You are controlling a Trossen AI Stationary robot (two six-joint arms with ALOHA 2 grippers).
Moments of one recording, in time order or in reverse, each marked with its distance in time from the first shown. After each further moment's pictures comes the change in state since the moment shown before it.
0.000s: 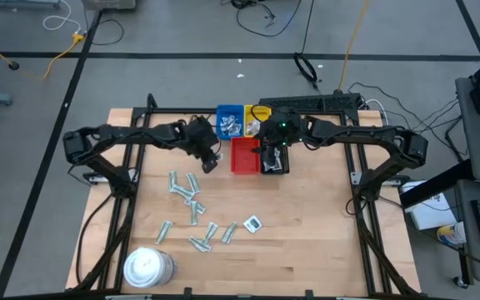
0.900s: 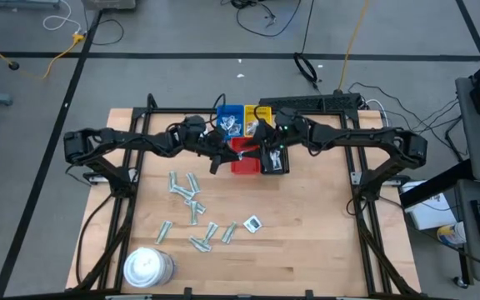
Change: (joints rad) left arm -0.085 0.000 -0.080 0.746 0.298 -0.210; right arm 0.060 0.000 0.000 0.217 -0.178 0.062
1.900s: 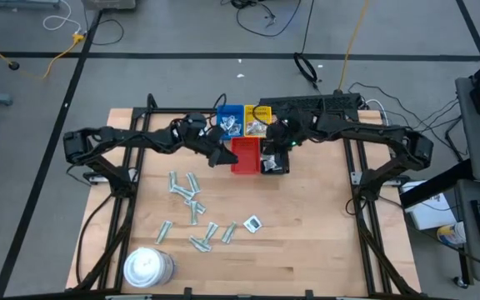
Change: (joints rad) left arm 0.057 -0.001 0.001 -0.110 0.130 -0.272; right arm -0.095 -0.050 0.083 -0.610 0.037 -0.140
